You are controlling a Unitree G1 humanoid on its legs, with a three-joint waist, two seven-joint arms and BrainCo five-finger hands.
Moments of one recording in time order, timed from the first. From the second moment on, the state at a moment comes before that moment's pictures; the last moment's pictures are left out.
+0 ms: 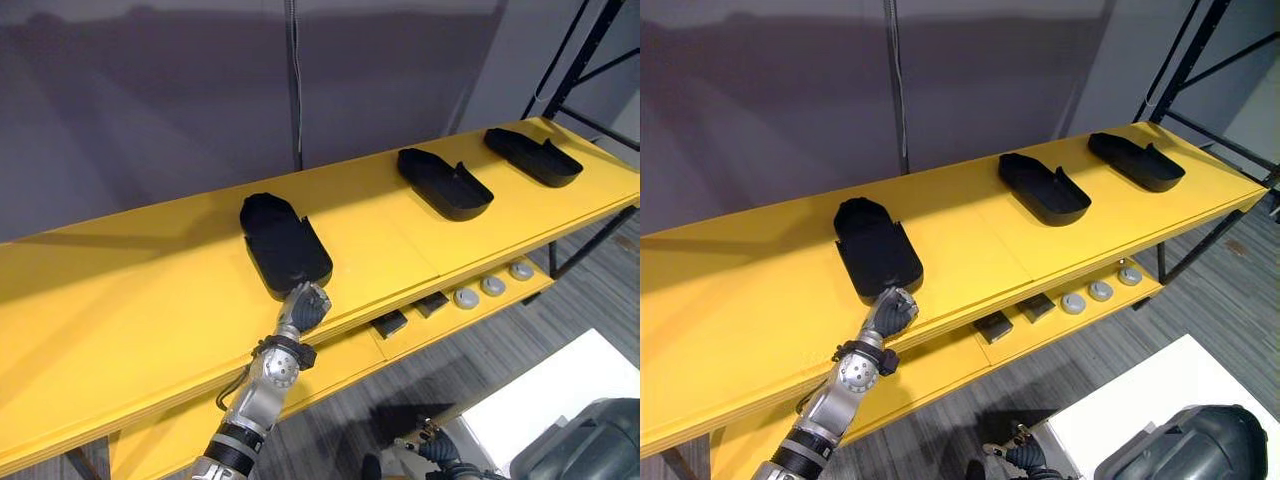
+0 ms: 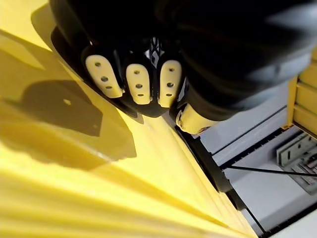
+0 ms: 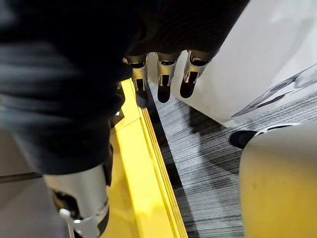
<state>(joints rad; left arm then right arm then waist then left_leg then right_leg) -0.21 0.09 -0.26 0.27 0.54 0.00 0.15 0.19 -0.06 -0.06 0.73 -0.09 -0.06 0.05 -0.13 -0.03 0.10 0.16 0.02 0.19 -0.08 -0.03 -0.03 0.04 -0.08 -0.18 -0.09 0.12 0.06</state>
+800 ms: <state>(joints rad) -0.21 0.09 -0.22 -0.08 0.39 -0.04 0.17 0.18 -0.05 -0.06 0.74 -0.09 -0.06 0.05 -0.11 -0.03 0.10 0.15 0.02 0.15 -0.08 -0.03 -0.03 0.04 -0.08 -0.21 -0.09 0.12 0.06</state>
